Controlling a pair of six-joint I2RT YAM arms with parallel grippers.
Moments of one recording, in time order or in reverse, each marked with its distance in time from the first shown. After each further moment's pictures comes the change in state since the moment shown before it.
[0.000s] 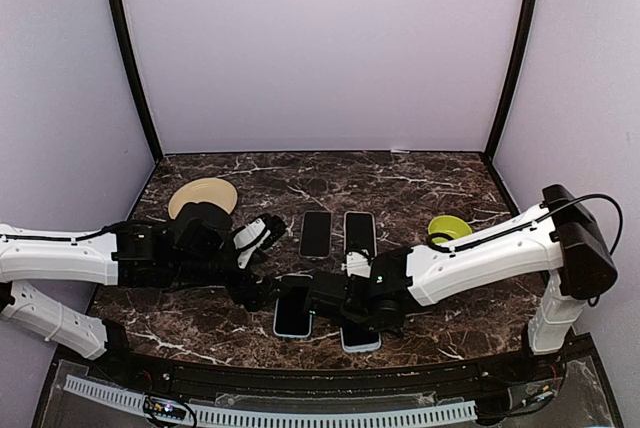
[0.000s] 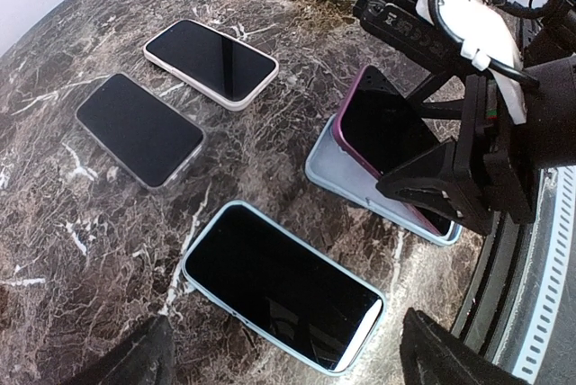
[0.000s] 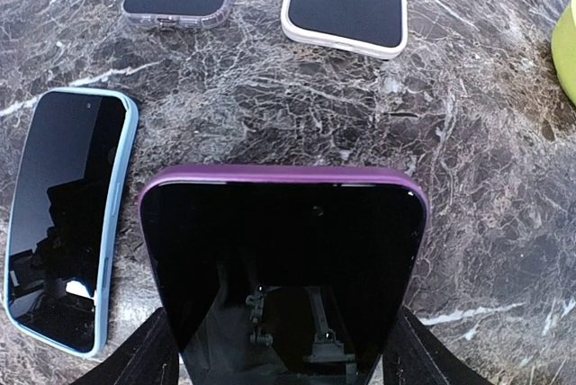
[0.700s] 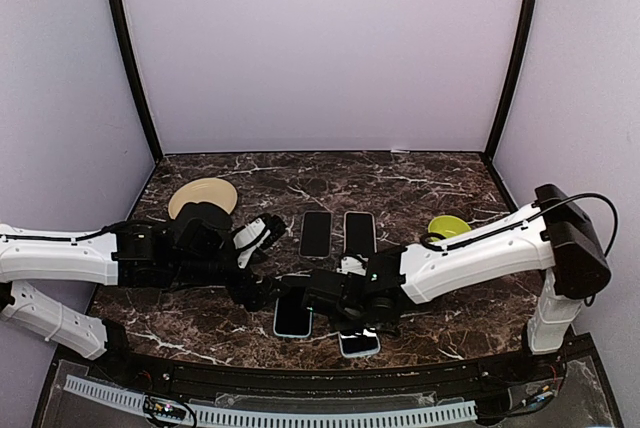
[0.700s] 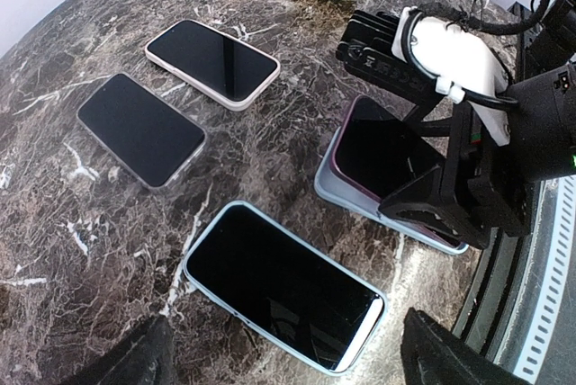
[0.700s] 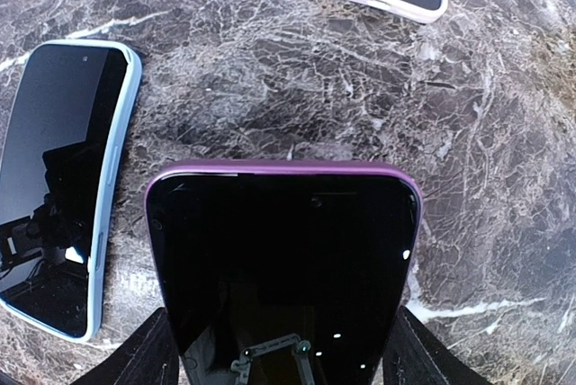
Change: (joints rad) left arm 0.000 0.000 0.000 0.000 -0.003 0.000; right arm -0.018 0.034 0.012 0.011 -0.108 -0.050
